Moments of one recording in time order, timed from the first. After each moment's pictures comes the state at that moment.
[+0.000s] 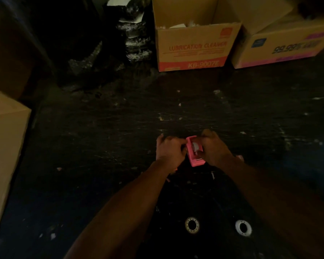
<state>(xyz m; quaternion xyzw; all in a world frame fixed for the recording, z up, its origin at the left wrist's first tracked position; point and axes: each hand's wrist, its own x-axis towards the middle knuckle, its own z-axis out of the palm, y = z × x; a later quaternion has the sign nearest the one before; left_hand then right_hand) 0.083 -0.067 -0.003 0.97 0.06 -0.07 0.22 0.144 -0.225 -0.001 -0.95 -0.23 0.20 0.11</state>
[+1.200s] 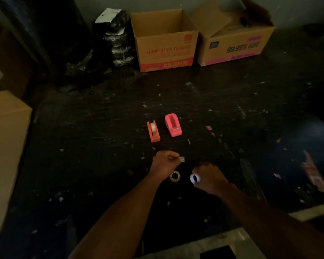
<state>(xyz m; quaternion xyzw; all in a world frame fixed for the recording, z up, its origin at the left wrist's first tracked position) -0.083 -0.132 0.002 0.79 0.21 -0.16 0.55 -0.076 -0.316 0.007 -0.94 -0.17 0.28 0.06</state>
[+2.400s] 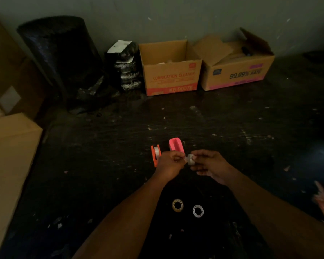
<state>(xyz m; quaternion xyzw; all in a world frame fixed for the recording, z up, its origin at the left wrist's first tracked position) -0.012 -0.130 0.050 0.78 0.16 -0.09 0.59 0.019 -0.298 0.076 -0.69 0.09 0.32 0.64</state>
